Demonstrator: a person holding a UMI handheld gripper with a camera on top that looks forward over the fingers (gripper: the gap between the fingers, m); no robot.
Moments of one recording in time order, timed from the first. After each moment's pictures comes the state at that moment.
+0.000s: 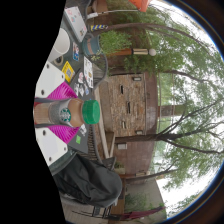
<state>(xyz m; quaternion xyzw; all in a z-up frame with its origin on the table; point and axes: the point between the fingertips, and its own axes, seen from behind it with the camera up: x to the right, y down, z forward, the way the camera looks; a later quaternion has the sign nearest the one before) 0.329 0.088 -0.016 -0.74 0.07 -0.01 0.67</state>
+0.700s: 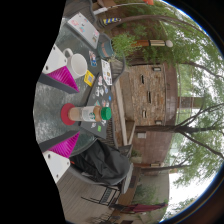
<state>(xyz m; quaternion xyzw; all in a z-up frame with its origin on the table) 0.297 -0.070 0.012 -0.82 0.11 -0.06 0.56</state>
